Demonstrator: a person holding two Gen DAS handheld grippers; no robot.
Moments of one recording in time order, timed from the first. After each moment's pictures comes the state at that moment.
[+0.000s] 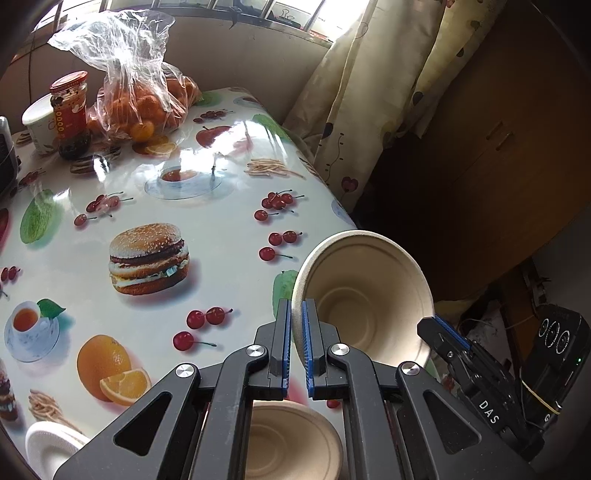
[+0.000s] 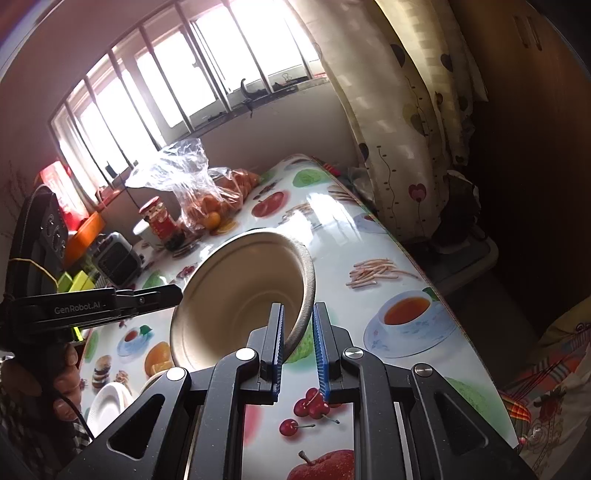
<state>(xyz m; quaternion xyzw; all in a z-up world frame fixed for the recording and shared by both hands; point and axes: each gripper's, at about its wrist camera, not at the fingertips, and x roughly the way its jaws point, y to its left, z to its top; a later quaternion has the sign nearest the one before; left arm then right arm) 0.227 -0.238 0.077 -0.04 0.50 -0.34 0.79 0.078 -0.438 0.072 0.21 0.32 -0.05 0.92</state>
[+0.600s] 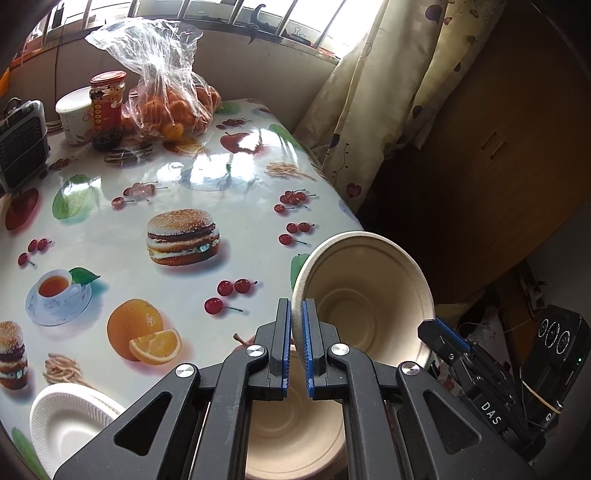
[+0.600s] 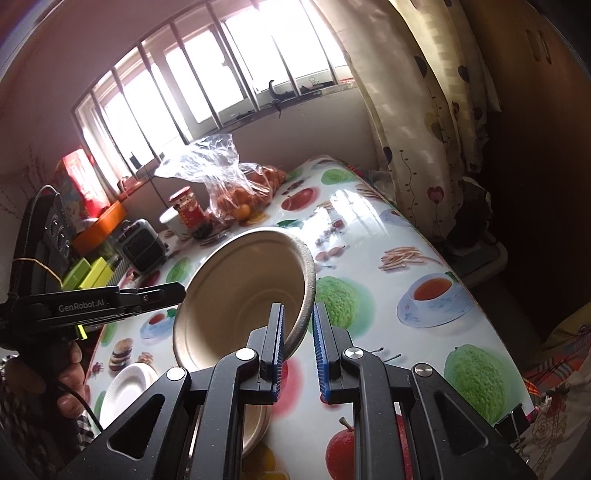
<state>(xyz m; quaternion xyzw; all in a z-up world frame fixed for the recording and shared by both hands) 0.193 -0.187 0.088 -0.05 0.48 -0.33 0.81 0.054 -0.392 0.082 0.20 0.31 -0.02 0.93</state>
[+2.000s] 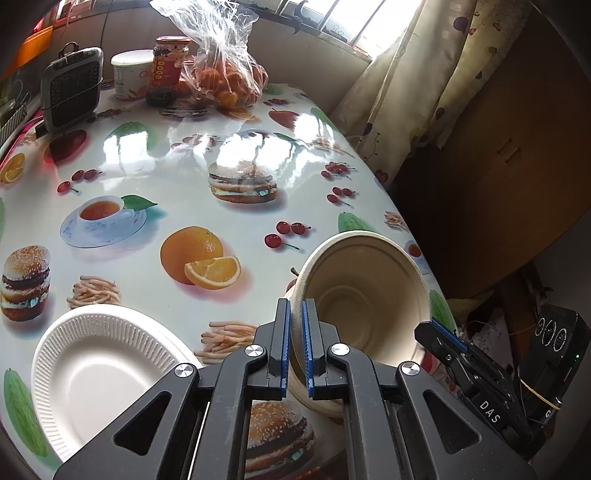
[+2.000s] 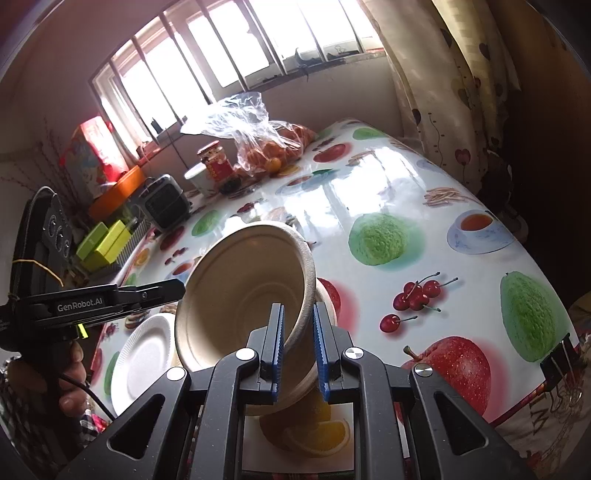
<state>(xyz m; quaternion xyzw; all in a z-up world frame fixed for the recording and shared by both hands) 0.158 -0.118 0.055 -0.08 0.50 -0.30 0.81 0.032 -0.331 0.047 0.20 0.35 0.01 0.91</state>
